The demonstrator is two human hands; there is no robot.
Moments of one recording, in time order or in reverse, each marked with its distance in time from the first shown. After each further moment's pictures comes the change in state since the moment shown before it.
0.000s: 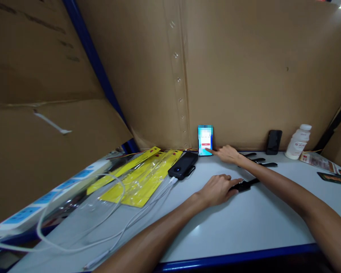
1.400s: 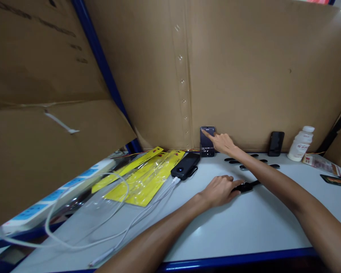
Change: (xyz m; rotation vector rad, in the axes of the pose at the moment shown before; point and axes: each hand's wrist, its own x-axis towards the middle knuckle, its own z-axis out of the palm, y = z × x) left_hand 0.000 -0.002 0.003 -0.003 0.024 0.008; right_hand 0.039 -0.001 -0.062 0.049 0.101 0.266
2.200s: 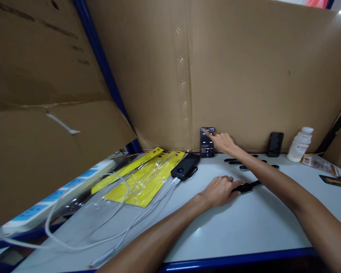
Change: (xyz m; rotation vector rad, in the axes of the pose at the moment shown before) left_hand -0.001 0.000 -0.002 0.012 -0.003 0.007; right_hand 0.002 0.003 -0.008 0.019 -0.046 0.021
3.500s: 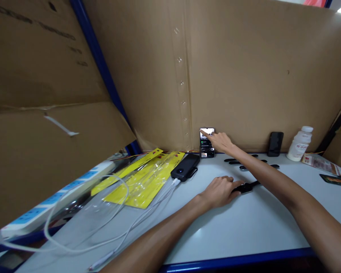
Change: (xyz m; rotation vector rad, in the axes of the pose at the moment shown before) left_hand 0.000 0.003 -0.004 -0.010 -0.022 -0.015; right_hand 0.008 -0.004 -0.002 0.003 0.030 -0.034
